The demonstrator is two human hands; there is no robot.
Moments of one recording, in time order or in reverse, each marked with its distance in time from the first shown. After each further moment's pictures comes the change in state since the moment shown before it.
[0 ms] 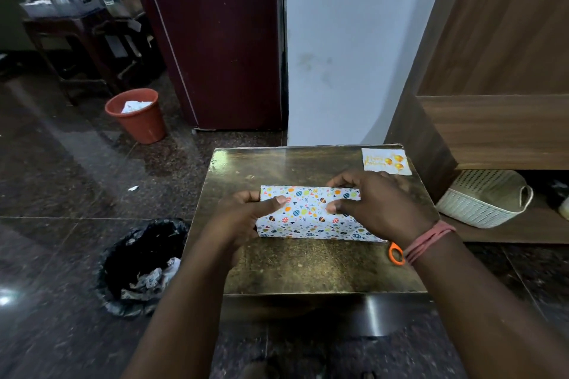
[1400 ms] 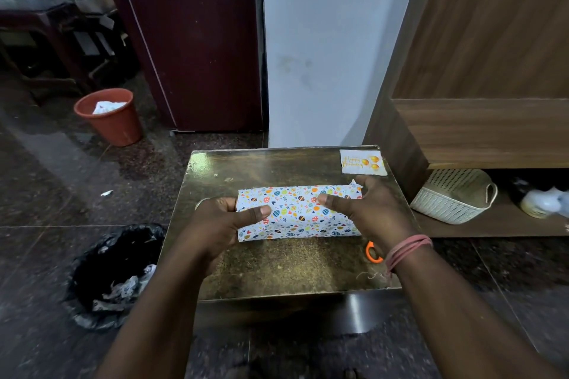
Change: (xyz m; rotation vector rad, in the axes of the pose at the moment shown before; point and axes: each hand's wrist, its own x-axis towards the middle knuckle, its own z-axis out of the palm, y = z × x) left_hand 0.005 -0.008 -0.002 -0.044 -0.171 0.058; right_hand -0.015 0.018 0.002 0.627 0.175 0.320
